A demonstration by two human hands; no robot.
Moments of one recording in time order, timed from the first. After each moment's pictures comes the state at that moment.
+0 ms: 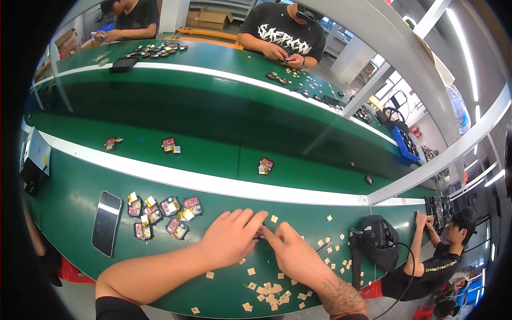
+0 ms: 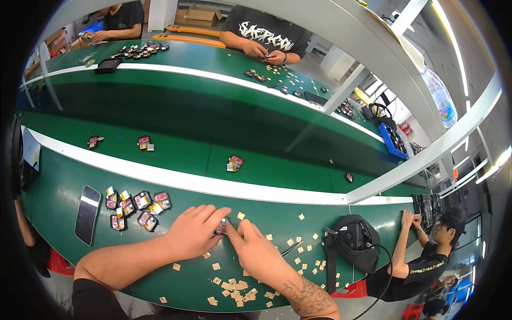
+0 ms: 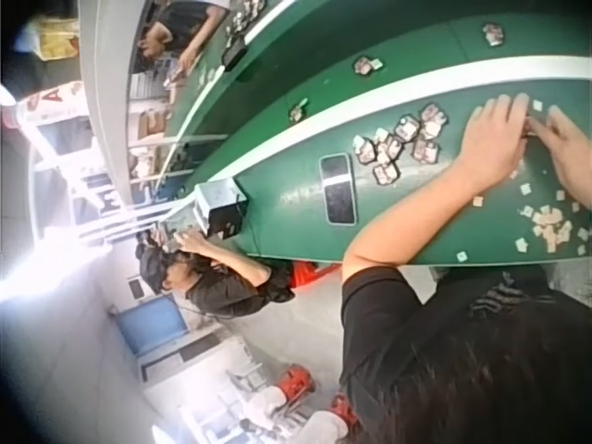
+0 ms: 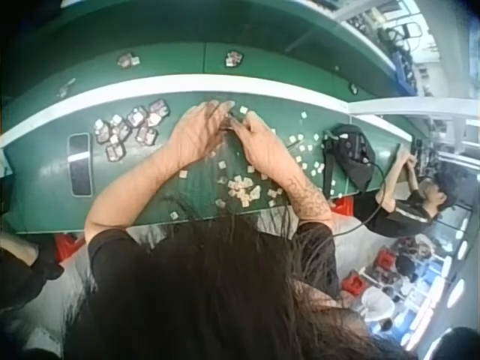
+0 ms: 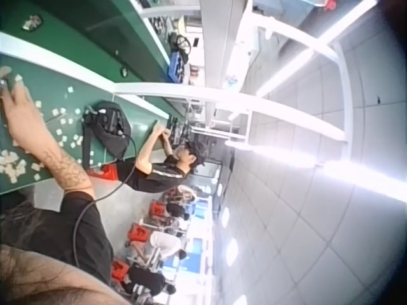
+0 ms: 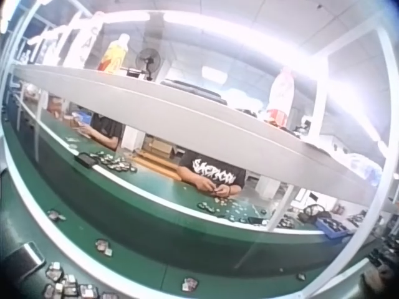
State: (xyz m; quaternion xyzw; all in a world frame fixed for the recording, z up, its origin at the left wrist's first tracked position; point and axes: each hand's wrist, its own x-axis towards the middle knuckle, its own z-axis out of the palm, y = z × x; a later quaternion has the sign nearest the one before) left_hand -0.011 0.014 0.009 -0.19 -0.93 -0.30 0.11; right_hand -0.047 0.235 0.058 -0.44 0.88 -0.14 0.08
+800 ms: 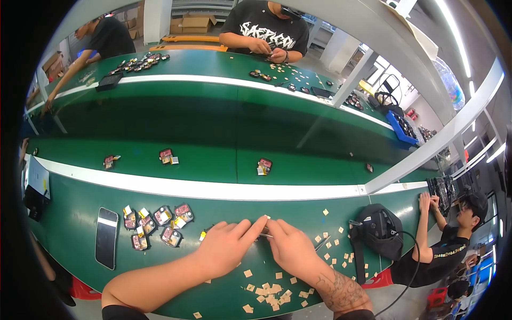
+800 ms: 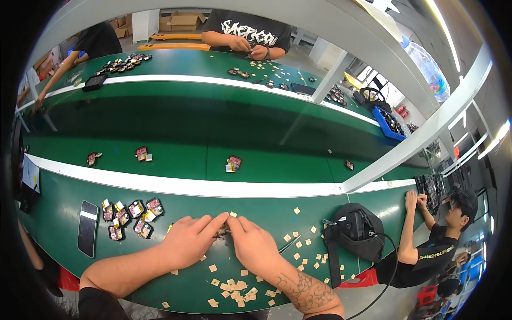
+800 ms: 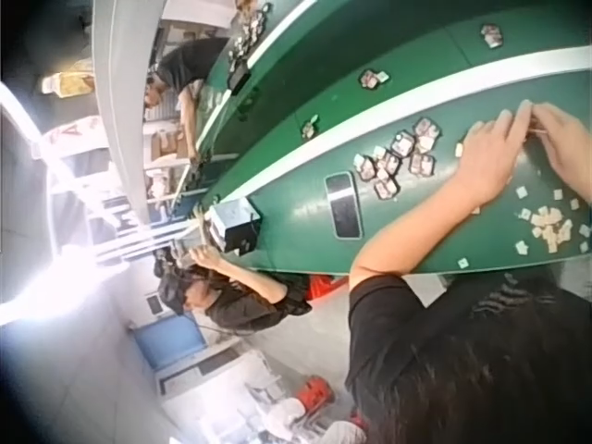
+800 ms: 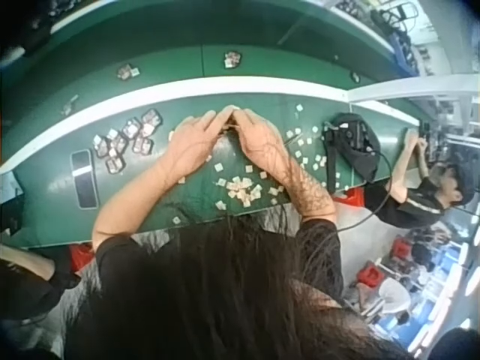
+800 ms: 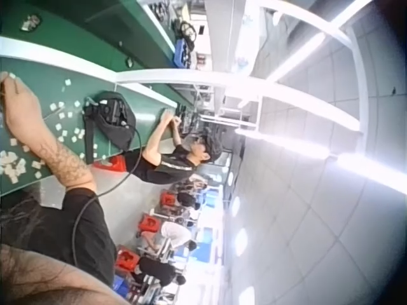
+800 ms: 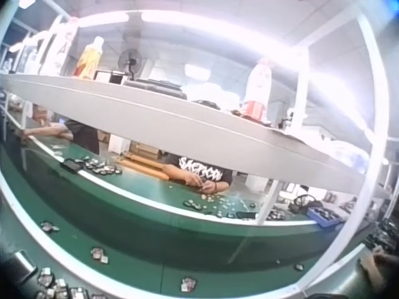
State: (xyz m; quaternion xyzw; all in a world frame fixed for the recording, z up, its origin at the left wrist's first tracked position) left_hand -0.006 0.021 0.016 -0.22 -0.94 -0.23 0.08; right_hand -0.055 0.236 0.045 -0.35 0.91 -0.22 0.05
